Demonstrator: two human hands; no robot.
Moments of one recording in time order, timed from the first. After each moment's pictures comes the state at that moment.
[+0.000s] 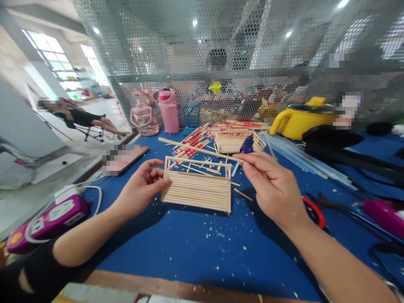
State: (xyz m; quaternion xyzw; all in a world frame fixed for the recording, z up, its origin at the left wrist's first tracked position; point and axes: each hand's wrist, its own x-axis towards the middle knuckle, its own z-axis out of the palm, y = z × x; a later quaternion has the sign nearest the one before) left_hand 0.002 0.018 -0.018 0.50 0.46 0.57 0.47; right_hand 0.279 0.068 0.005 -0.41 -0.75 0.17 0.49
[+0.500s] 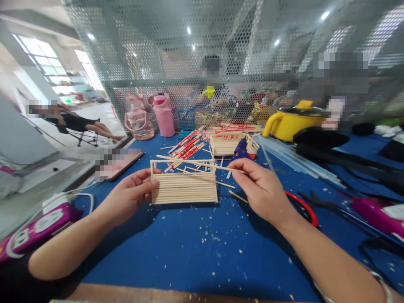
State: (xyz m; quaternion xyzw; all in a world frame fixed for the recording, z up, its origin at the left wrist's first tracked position) left_hand -0.002 0.014 -0.007 0.40 0.47 0.54 0.57; right_hand 0.280 0.073 0.004 -0.44 -0.77 0.20 0.42
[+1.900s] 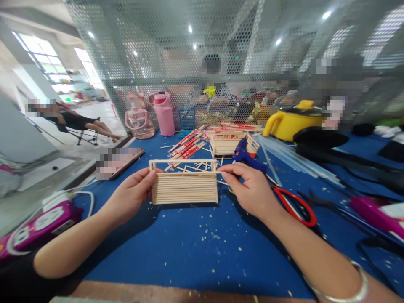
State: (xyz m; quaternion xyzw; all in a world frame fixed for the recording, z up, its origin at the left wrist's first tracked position) left_hand 0.003 0.015 -0.013 0.44 0.48 0.54 0.54; right_hand 0.266 0.080 -0.005 -0.42 -0.80 0.16 0.40
